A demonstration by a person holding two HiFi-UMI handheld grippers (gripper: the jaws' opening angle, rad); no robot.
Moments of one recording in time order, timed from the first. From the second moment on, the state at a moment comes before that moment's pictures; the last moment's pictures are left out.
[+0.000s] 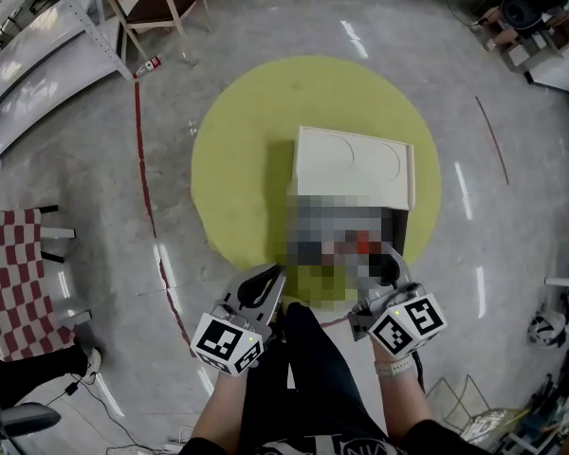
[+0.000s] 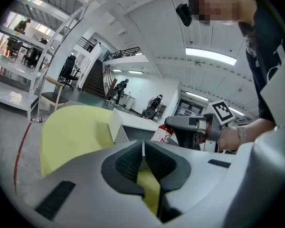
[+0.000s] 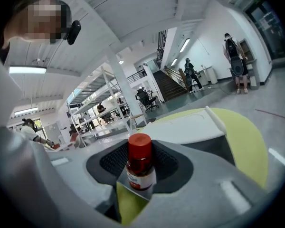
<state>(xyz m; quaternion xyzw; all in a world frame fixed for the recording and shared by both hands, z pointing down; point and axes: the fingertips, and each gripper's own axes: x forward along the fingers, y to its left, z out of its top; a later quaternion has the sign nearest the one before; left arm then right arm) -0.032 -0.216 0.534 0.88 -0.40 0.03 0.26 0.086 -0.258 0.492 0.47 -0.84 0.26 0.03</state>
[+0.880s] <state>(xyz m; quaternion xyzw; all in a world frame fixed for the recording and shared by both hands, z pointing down) -0.043 -0.216 0.549 0.87 -0.41 0.03 0.28 0.057 -0.252 0.528 0.40 -0.88 0.13 0.22</state>
